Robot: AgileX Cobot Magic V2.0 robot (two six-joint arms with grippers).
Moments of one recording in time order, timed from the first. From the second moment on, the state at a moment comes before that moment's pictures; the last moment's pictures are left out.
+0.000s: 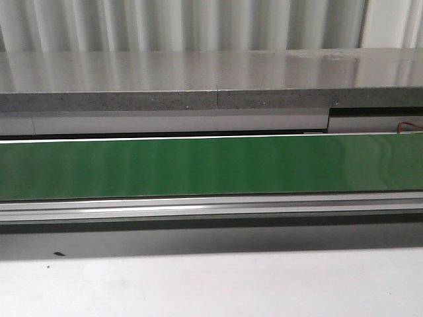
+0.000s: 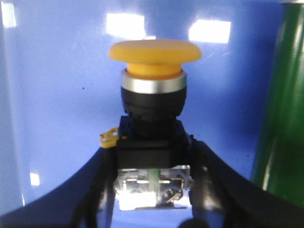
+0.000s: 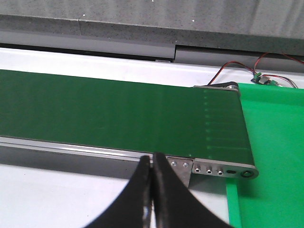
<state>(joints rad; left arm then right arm) 0.38 1.94 -1.49 0.14 1.15 0.24 0.16 0.20 -0.36 0.00 0.54 0.06</state>
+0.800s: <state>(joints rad) 0.38 2.08 -1.49 0.15 1.10 0.24 0.16 0.20 -0.36 0.00 0.54 0.06</state>
